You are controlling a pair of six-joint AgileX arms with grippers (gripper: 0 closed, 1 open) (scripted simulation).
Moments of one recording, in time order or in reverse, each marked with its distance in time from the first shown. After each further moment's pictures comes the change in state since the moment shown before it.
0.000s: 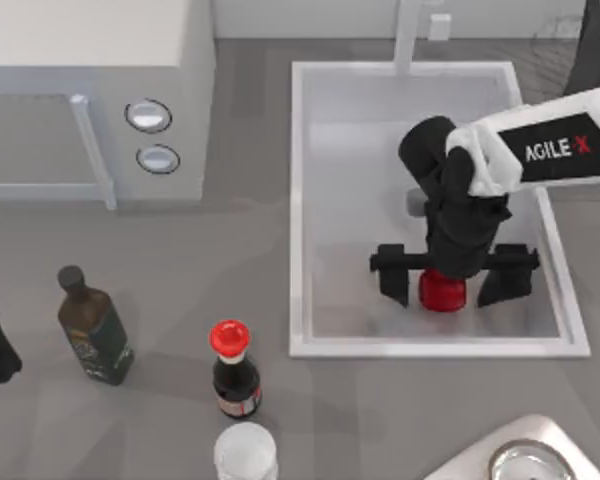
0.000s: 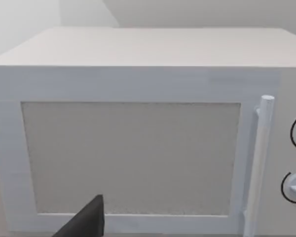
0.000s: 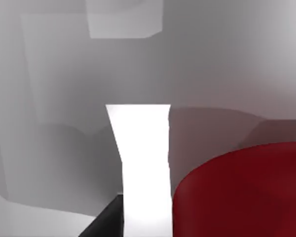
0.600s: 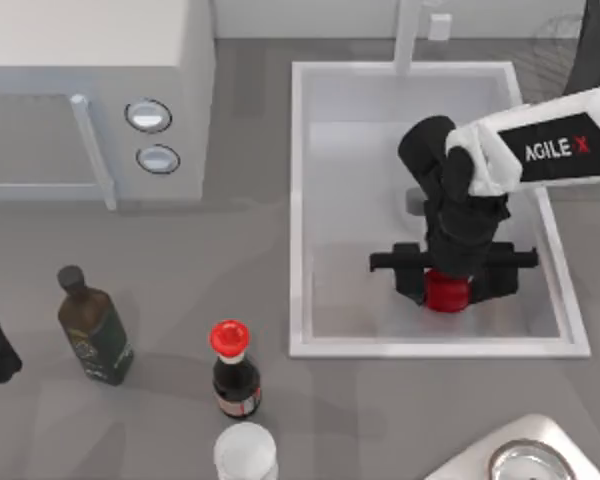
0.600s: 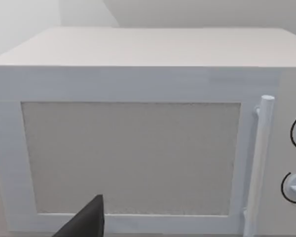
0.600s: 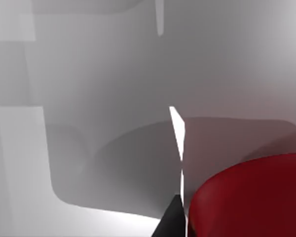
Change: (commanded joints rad) left arm 0.000 0.000 0.000 0.000 0.000 0.000; right arm 0.000 0.000 0.000 0.000 0.000 0.000
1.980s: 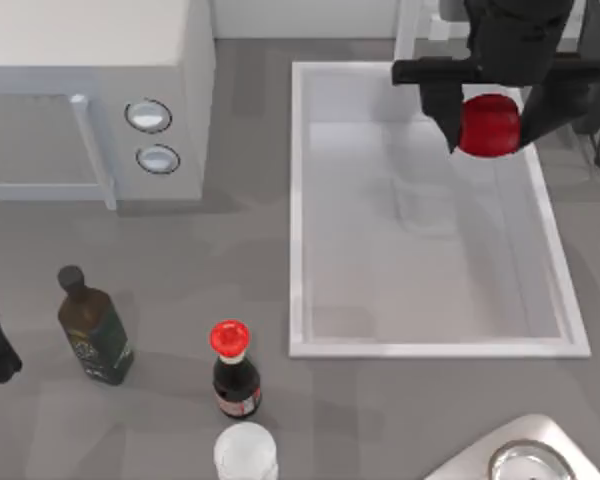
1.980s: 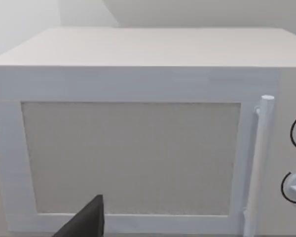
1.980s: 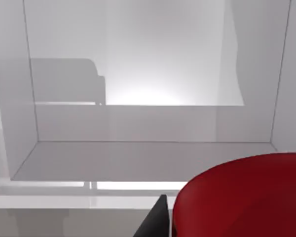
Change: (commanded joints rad) left arm 0.000 0.000 0.000 0.000 0.000 0.000; right arm -0.008 -0.239 0.726 -0.923 0.017 -0.016
